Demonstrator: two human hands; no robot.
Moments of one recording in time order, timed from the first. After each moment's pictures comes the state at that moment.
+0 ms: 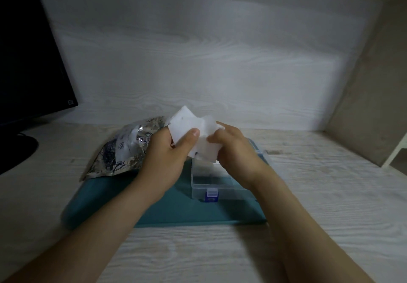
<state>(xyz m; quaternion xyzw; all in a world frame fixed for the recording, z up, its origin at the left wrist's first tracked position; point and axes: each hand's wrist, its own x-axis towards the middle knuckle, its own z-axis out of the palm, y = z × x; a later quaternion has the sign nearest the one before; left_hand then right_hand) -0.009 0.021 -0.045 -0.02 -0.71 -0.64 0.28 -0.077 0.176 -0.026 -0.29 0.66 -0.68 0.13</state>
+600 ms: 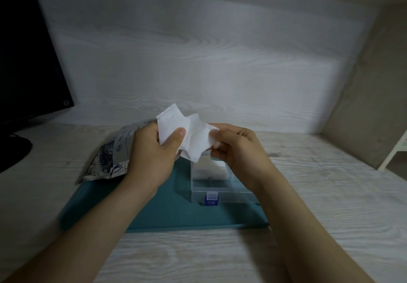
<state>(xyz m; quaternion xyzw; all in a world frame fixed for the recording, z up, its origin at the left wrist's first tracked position) -0.017 0.004 -0.045 0.04 -0.71 -0.61 0.36 -0.082 0.183 -0.025 -0.22 0.63 -0.74 0.10</state>
